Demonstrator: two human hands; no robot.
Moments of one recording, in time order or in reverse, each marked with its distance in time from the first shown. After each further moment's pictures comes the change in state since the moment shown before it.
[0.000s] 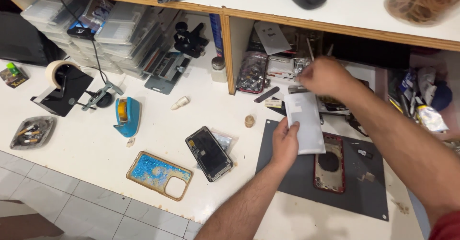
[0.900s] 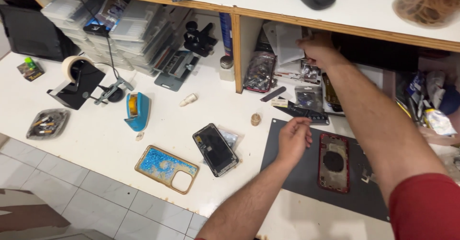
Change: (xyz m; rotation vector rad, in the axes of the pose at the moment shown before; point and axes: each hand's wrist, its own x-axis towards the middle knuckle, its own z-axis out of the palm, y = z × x) left_hand 0.001 -0.010 0.005 -0.086 -0.020 0.048; right_hand 0.163 0.017 0.062 0.995 0.188 0.081
